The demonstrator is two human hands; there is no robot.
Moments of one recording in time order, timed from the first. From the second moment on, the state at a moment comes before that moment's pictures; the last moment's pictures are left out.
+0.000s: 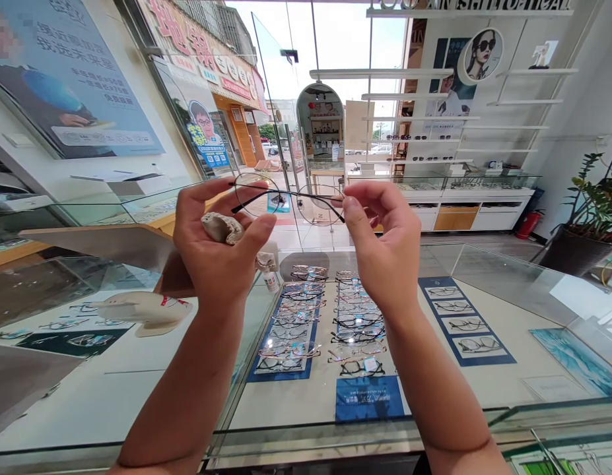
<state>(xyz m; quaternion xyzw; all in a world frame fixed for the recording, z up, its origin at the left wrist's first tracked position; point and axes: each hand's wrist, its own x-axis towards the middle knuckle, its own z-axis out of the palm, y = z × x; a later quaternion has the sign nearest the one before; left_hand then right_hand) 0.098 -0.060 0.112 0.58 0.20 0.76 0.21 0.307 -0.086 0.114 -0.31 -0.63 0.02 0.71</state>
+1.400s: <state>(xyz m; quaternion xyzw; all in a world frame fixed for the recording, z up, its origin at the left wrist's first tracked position) 0.106 -0.058 0.113 0.50 0.19 0.66 0.53 0.303 -0.066 0.115 -0.28 -0.68 0.05 0.68</state>
